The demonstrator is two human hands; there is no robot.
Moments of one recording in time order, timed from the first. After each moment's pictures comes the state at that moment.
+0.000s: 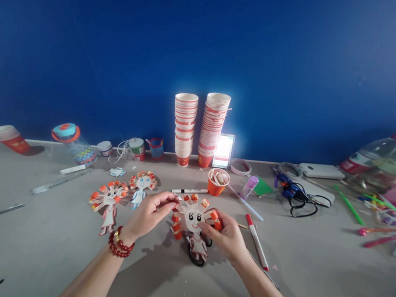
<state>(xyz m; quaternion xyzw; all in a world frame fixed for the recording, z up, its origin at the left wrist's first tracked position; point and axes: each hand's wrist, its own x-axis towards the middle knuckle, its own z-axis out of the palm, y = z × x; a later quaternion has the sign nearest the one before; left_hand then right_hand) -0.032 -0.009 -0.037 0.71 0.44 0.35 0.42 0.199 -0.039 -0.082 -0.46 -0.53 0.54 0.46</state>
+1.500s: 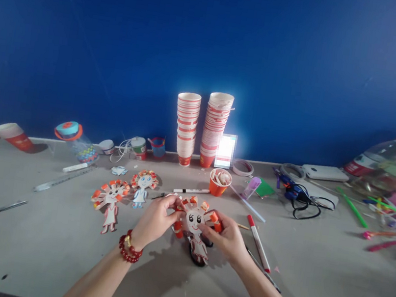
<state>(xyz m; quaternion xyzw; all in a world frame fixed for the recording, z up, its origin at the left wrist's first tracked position) -0.014 -0.012 -0.043 0.74 0.48 0.33 0.33 0.198 -0.040 -0.087 -0.47 -0.55 0.53 0.45</state>
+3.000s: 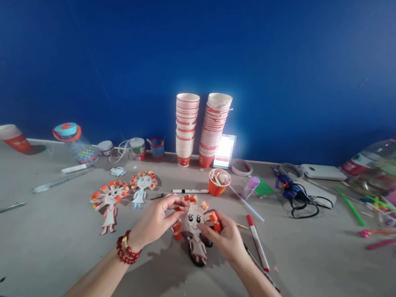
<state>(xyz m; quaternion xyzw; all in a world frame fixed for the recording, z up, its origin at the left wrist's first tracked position) -0.015 -0.015 -0.041 0.73 0.44 0.35 0.39 0.195 -0.039 -0.083 -0.47 -0.53 0.54 0.45</state>
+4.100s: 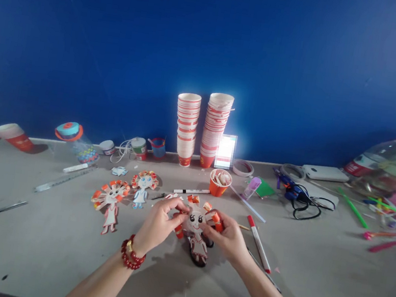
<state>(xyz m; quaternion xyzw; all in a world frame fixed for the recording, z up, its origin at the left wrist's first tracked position) -0.007 -0.018 -0.050 0.72 0.45 0.39 0.37 0.198 -0.039 -0.083 -0.46 -0.54 0.54 0.46</state>
